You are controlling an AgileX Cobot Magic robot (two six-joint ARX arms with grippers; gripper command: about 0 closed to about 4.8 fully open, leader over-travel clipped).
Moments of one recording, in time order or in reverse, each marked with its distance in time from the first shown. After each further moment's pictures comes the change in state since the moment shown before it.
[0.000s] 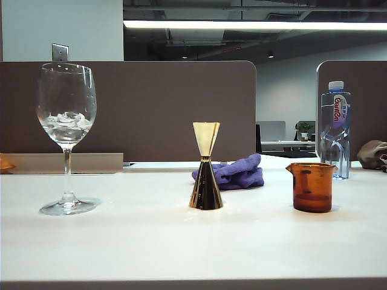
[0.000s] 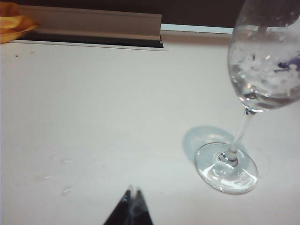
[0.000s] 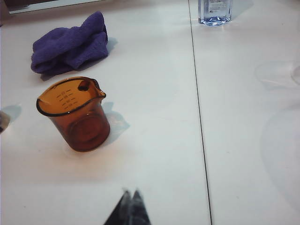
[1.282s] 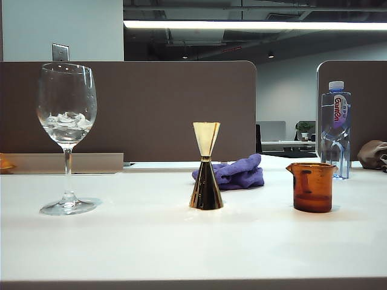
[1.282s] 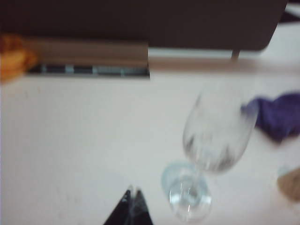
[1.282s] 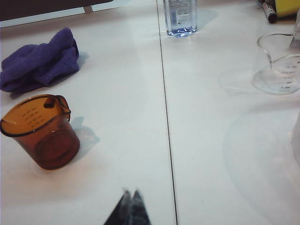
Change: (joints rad) left arm -0.039 0.263 0.632 -0.404 0.000 0.000; right arm -0.103 -0.025 0.000 -0.001 0.000 0.000
